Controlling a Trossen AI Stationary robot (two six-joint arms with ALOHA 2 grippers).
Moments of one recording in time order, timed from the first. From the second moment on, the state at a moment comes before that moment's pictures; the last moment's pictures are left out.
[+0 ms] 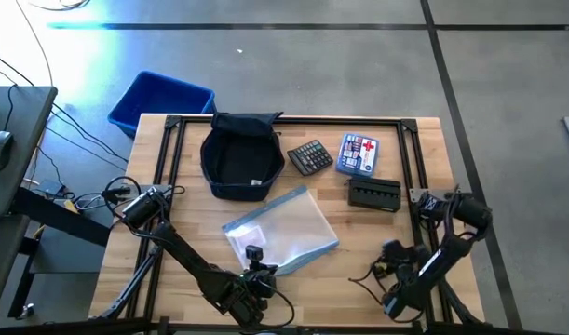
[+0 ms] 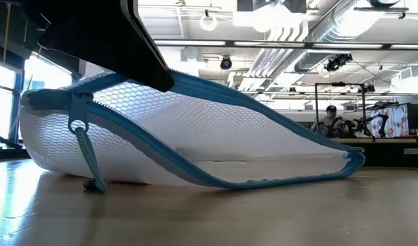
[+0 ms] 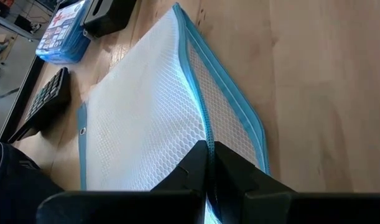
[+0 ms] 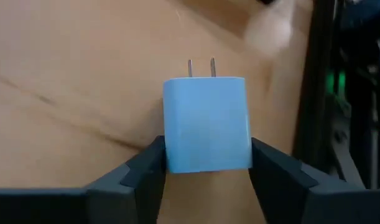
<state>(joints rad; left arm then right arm) -0.74 2.08 1.48 -0.64 -0.89 -0.47 1.06 1.92 1.05 -1.30 0.12 2.22</state>
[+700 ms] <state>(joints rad) -0.75 2.08 1.48 -0.60 -0.89 -0.39 0.87 1.98 1.26 -0.24 0.83 1.12</state>
